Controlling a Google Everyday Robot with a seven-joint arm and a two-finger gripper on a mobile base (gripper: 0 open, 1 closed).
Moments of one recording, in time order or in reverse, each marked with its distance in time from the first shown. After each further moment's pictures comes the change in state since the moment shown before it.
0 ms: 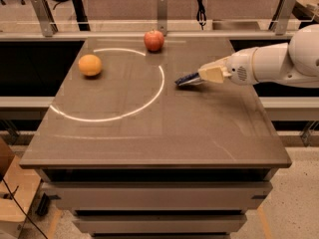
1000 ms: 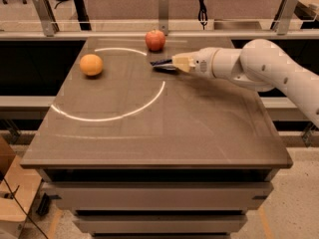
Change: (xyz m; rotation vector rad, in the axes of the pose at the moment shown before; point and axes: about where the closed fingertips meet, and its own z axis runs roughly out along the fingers) arm -0.040 -0.026 0.101 0.053 -0.199 0.141
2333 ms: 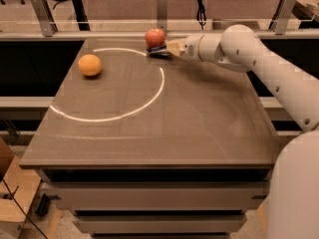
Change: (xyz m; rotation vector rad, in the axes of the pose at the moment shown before) arm -0.031 -0.048 0.072 0.057 -0.014 -0.029
